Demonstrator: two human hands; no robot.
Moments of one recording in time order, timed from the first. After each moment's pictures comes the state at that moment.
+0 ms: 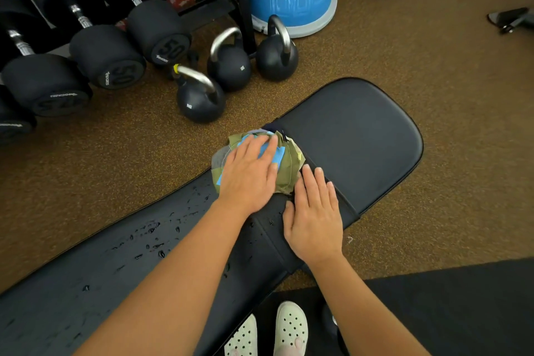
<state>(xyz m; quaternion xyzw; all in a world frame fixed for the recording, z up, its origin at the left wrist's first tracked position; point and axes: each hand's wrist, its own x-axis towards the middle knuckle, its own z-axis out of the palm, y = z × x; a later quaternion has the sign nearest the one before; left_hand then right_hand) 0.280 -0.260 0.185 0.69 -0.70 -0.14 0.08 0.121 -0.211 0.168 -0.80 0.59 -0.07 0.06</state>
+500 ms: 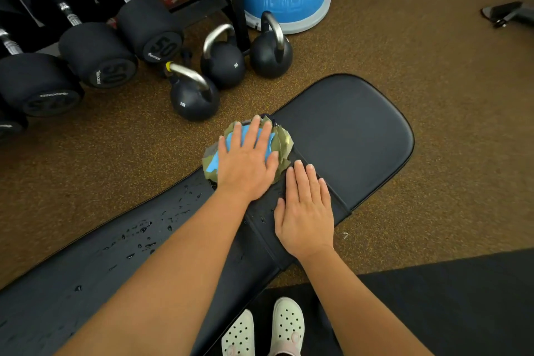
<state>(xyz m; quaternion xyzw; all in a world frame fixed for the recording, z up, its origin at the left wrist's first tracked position) 0.271 -0.279 0.175 0.72 -0.68 -0.10 0.00 0.124 -0.213 0.173 -0.80 0.60 -0.02 0.05</state>
